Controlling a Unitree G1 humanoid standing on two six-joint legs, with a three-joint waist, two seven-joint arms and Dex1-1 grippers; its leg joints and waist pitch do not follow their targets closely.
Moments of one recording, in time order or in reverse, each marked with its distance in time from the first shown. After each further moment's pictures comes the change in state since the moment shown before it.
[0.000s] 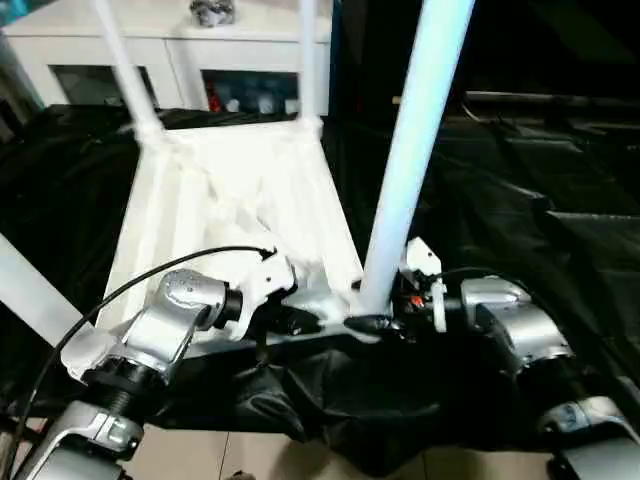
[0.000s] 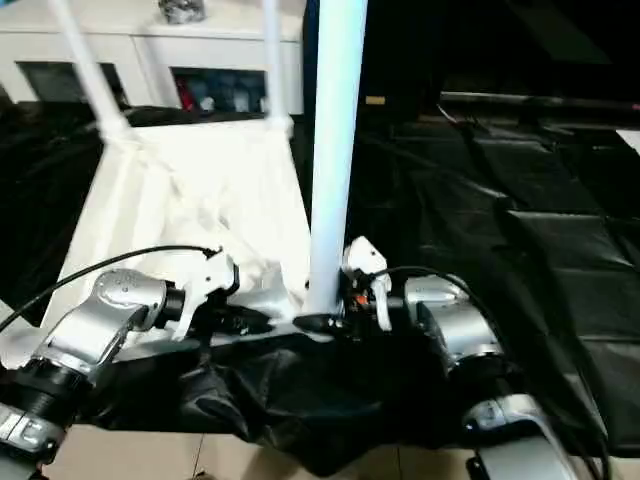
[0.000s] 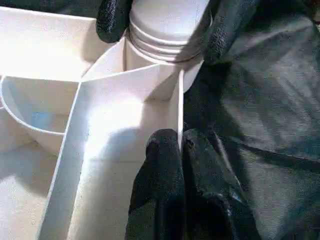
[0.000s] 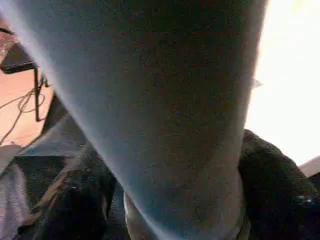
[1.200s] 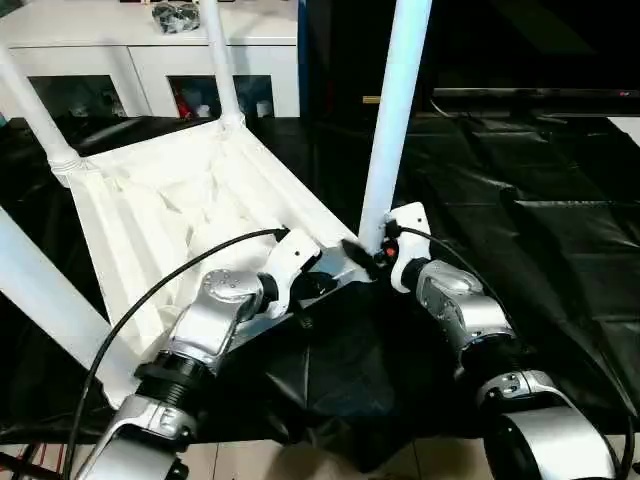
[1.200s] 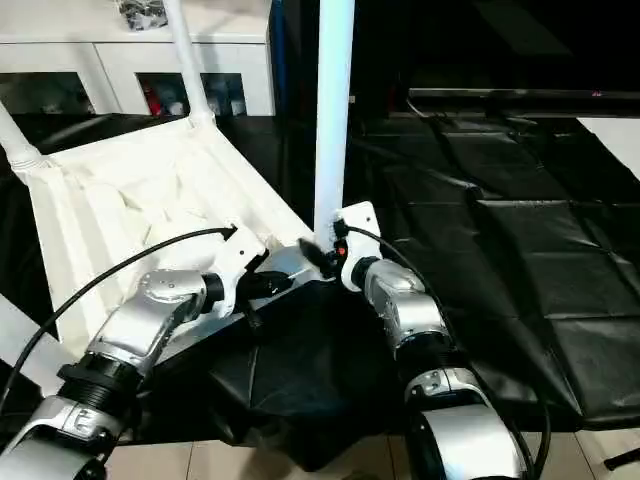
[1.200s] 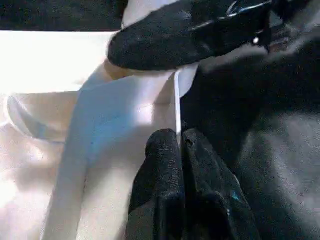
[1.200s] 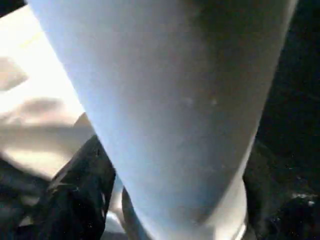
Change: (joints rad) left arm -0.041 -0.177 0.084 0.052 0.069 0.088 0.377; right arm -0.143 0.205 -0.156 0.258 -0.060 -0.071 -0.594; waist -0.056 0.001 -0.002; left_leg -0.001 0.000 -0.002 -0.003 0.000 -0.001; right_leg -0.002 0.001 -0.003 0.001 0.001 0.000
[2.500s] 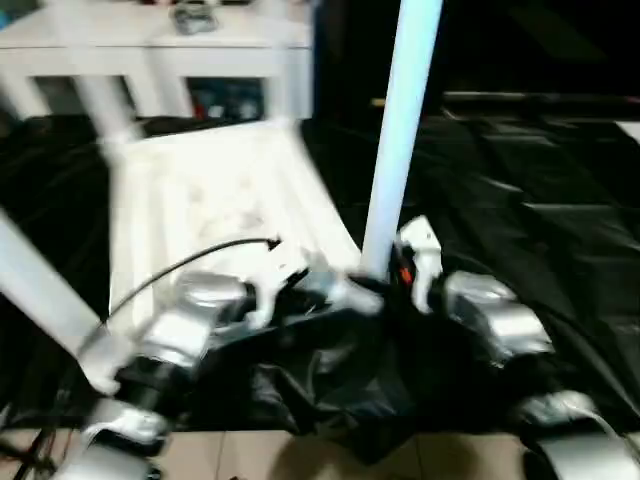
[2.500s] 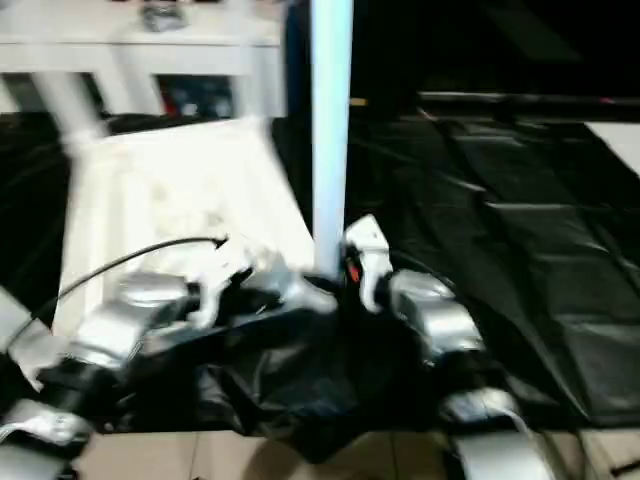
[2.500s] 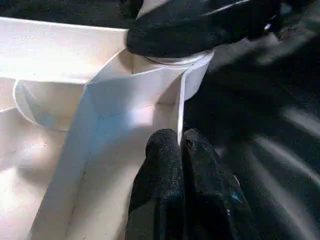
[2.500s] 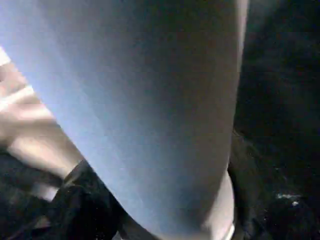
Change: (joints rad) left arm 0.012 -0.047 0.028 0.005 -0.008 0.031 0.075; right arm 0.027 0.022 -0.046 -0.076 0.015 0.118 -0.110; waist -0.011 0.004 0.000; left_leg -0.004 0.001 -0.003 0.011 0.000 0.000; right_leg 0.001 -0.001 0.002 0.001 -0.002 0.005
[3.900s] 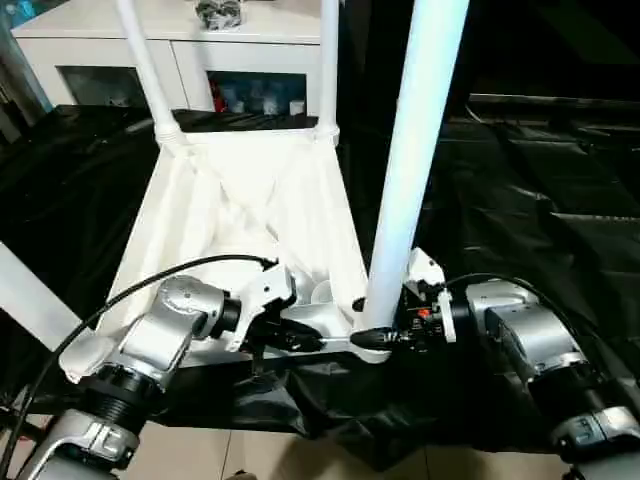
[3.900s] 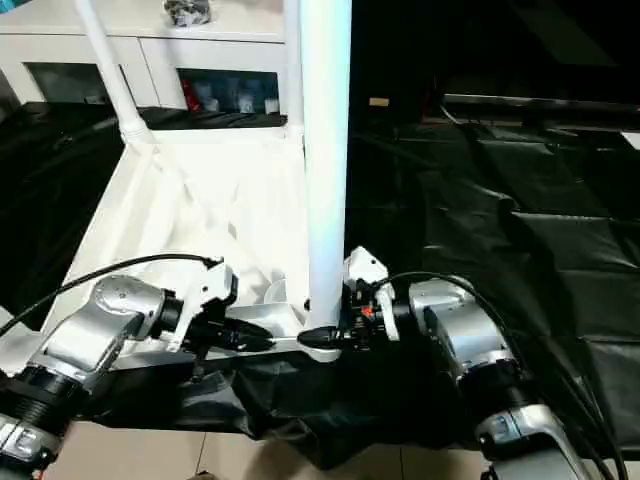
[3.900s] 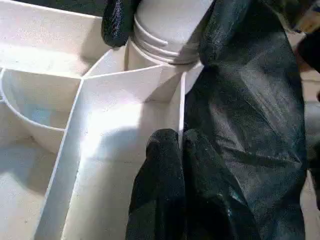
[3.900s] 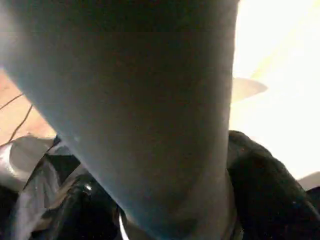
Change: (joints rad) left arm 0.062 0.207 -0.091 -0.096 -0.081 -0.071 -0.449; right arm 0.158 -0.254 0.209 -0.291 0.041 0.037 0.693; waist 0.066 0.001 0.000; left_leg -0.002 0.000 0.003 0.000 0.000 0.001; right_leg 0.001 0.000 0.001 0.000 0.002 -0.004
